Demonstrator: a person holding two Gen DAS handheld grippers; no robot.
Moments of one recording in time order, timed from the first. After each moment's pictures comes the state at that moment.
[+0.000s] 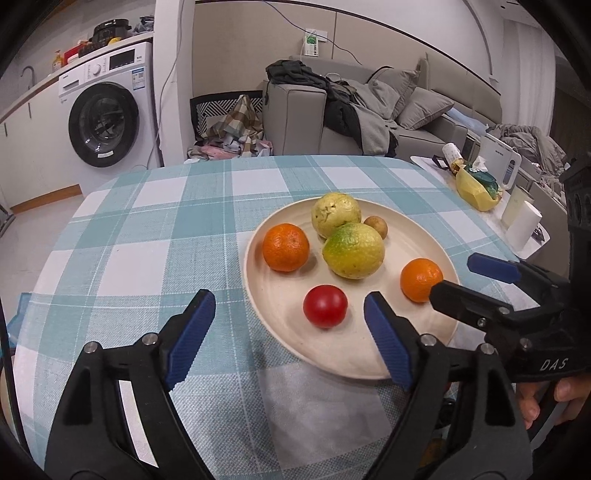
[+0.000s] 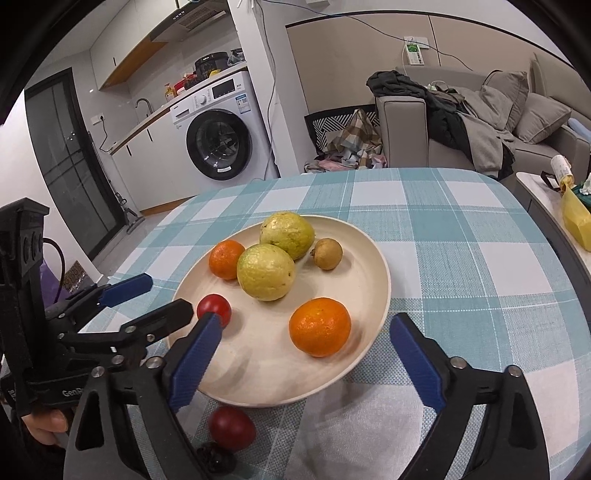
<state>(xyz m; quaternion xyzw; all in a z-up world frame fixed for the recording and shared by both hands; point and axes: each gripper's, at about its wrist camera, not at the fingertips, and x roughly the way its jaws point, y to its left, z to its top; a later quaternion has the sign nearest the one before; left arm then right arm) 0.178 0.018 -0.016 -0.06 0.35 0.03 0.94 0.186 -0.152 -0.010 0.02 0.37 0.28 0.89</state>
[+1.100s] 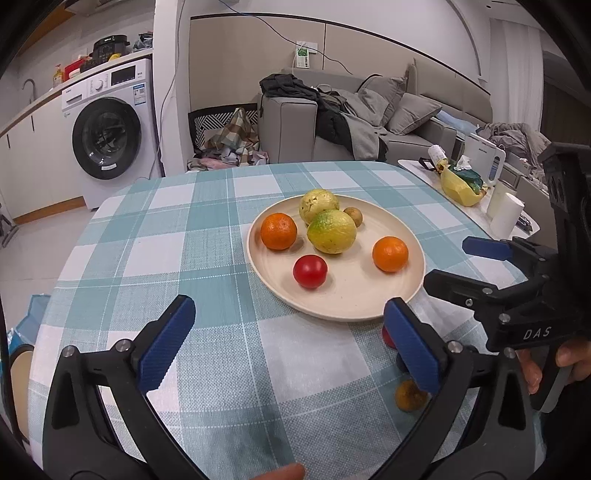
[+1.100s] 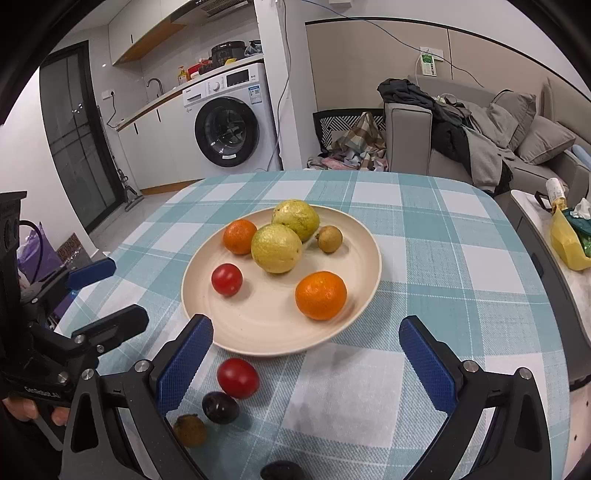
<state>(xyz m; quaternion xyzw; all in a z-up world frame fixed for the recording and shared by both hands) 0.103 0.005 0.007 -0.04 0.33 0.01 0.94 0.149 -0.161 0.002 -0.04 0.36 0.28 0.89</state>
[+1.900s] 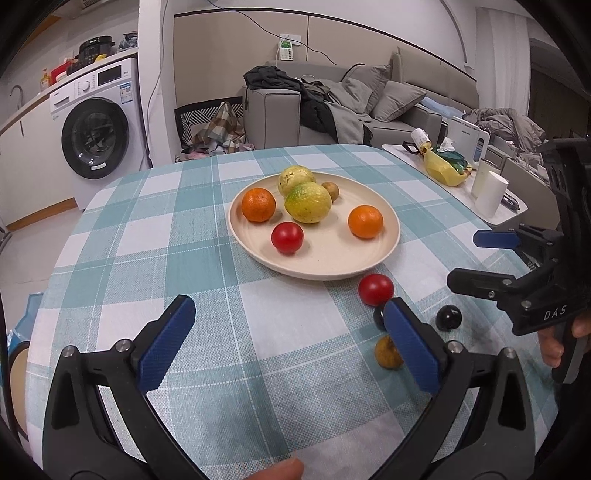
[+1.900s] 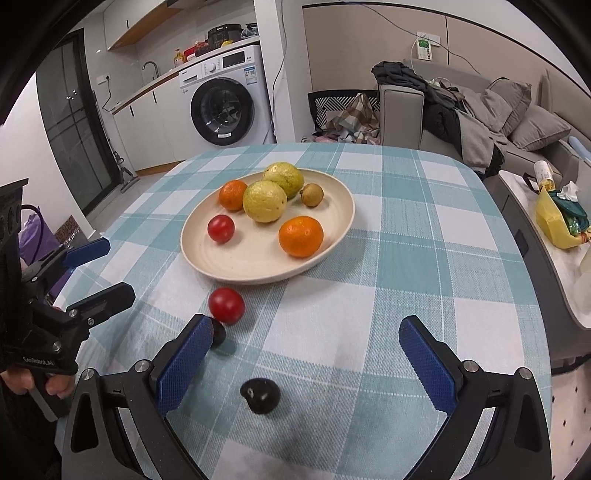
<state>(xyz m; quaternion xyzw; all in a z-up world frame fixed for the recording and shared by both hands) 0.072 -0.015 0.001 -0.02 0.34 -0.01 0.94 0.115 -0.195 -0.002 -0.06 0.40 0.27 0.87</state>
